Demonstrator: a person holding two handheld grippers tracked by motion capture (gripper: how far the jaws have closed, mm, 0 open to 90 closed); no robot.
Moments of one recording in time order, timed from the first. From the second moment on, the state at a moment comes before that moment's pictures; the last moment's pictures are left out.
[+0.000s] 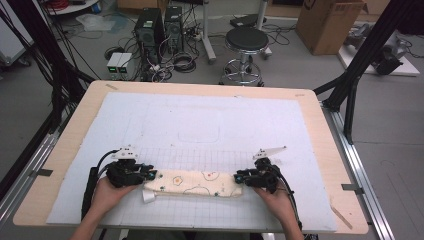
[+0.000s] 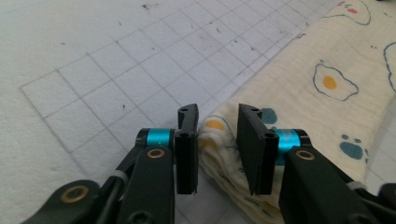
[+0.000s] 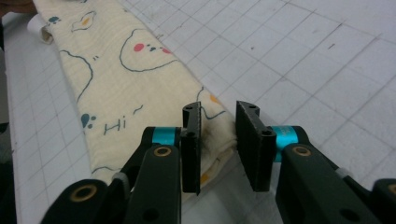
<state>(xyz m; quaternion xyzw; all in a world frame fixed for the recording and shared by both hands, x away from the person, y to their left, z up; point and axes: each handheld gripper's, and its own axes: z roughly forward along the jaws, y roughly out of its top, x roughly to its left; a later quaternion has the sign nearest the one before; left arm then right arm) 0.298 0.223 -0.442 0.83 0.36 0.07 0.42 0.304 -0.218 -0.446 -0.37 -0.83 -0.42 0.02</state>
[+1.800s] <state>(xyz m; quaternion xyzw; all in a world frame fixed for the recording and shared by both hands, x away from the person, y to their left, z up) 0.349 0.219 -0.411 0.78 0.40 0.12 0.46 0.359 -0.214 -0.409 -0.39 -0.81 -0.43 -0.03</state>
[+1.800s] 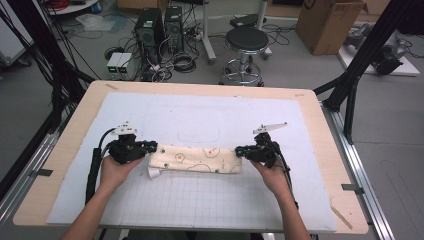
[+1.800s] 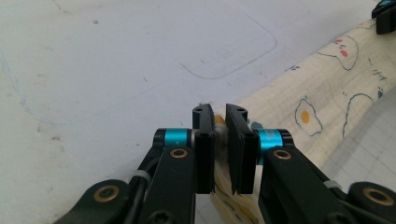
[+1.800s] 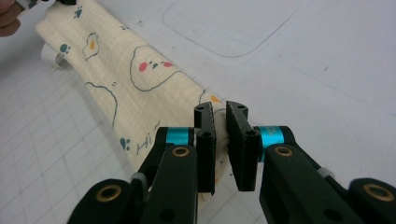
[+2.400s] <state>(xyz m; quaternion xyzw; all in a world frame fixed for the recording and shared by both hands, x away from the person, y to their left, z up) 0.382 0.212 -0.425 0.76 0.44 0.14 0.45 0.393 -0.212 -0.419 -0.43 -0.80 -0.43 -0.04</state>
